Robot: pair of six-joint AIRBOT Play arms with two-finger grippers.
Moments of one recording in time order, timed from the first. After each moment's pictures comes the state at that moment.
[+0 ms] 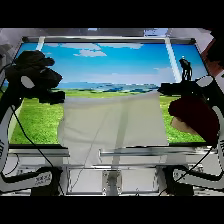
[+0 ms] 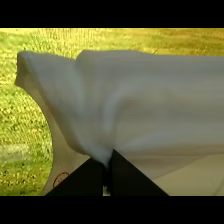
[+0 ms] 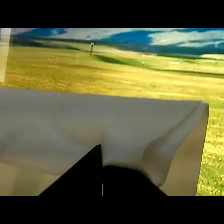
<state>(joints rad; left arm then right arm) 0.07 -1.36 1.14 1.26 -1.11 -1.41 -0.18 -1.34 1.15 -0.94 1.01 1.11</state>
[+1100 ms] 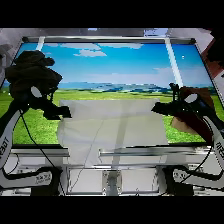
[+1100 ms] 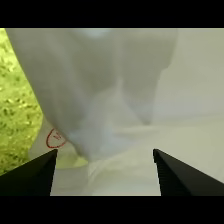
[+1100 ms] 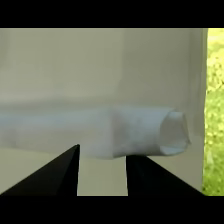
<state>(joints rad) 0.07 -1.40 1.00 1.28 -1.24 -1.39 -0.17 -1.35 0.87 -0.98 0.96 1.17</state>
